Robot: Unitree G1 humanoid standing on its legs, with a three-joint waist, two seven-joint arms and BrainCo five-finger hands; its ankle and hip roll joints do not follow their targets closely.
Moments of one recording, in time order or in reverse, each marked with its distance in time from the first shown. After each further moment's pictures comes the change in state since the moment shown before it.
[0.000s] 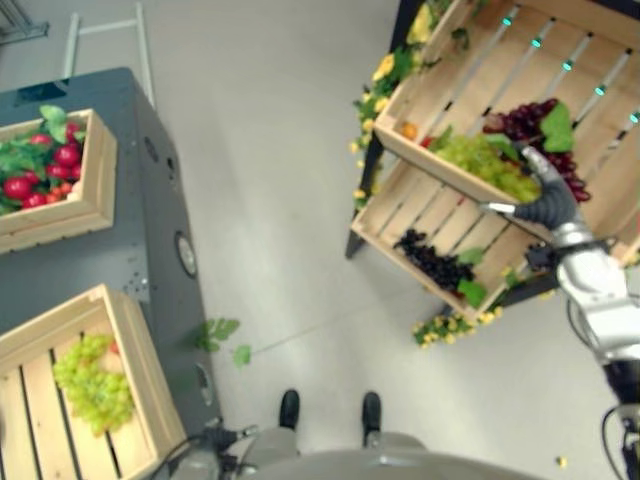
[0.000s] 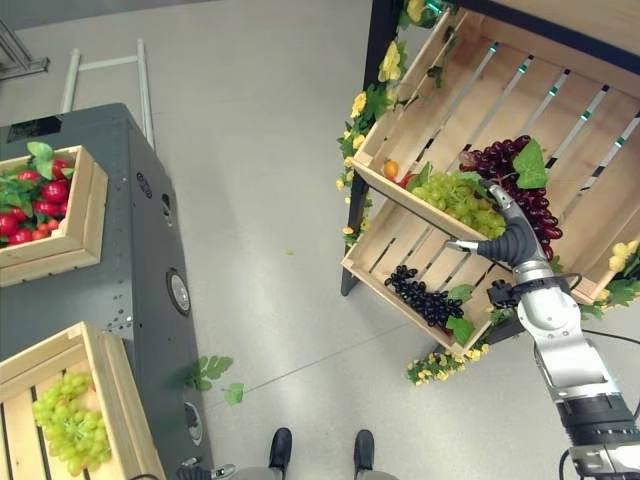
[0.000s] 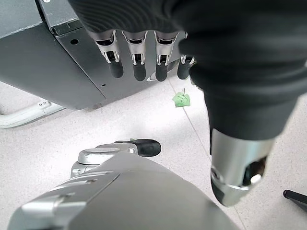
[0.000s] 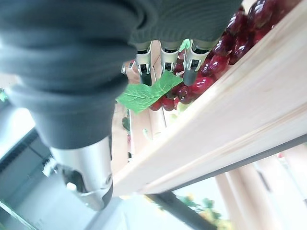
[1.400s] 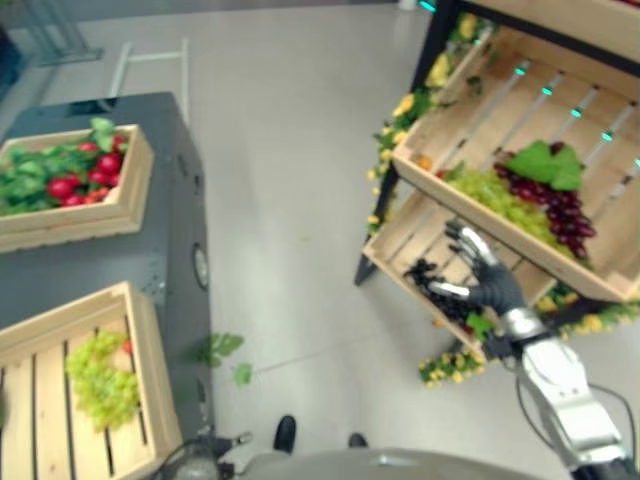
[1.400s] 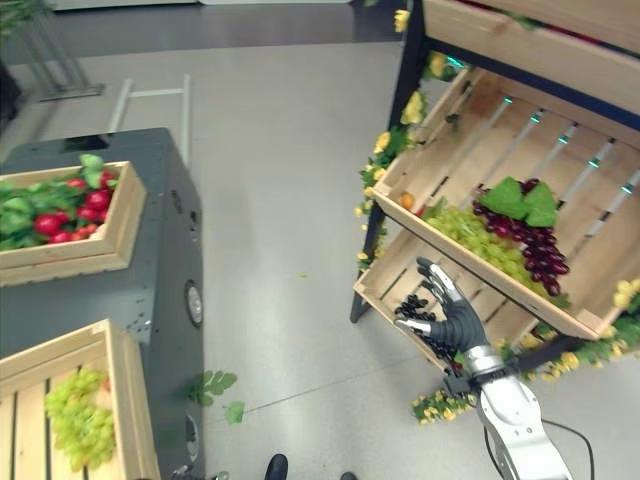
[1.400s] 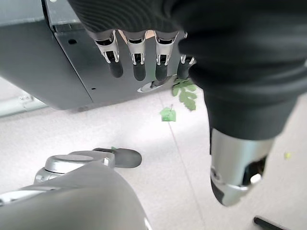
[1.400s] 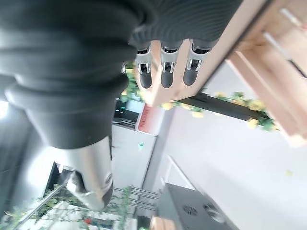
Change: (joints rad) left arm -0.004 -0.022 0.017 0.006 0.062 -0.024 0.064; right arm 0.399 0.174 0.108 -0.162 0.077 -0.084 0.119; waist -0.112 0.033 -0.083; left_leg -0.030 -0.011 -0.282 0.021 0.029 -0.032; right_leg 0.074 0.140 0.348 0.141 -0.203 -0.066
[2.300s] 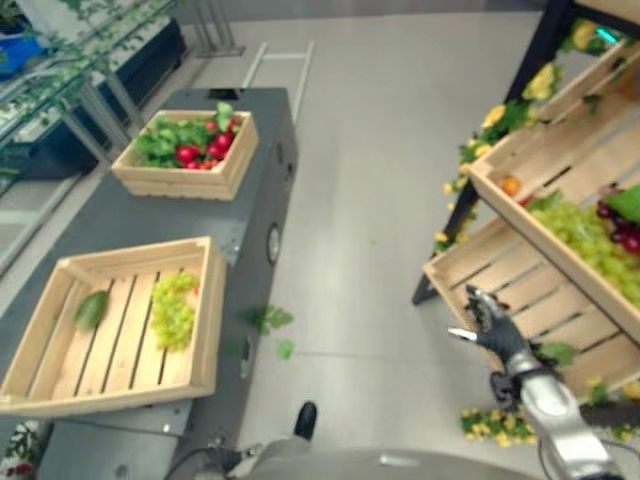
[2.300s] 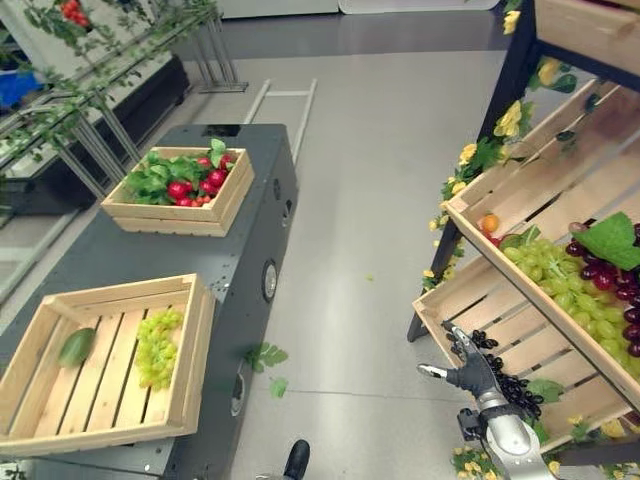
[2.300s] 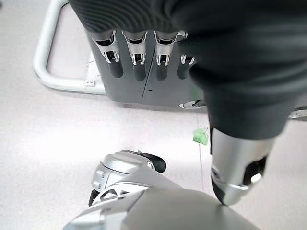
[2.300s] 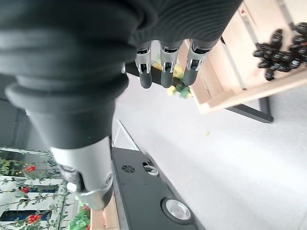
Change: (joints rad) left arm 0.056 -0.039 -0.001 0.037 -0.028 -0.024 -0.008; right arm -0.004 0.011 0.023 0.417 -0.109 0.004 -0.071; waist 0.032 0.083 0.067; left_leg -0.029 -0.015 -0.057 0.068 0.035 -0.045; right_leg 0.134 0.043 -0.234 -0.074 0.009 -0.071
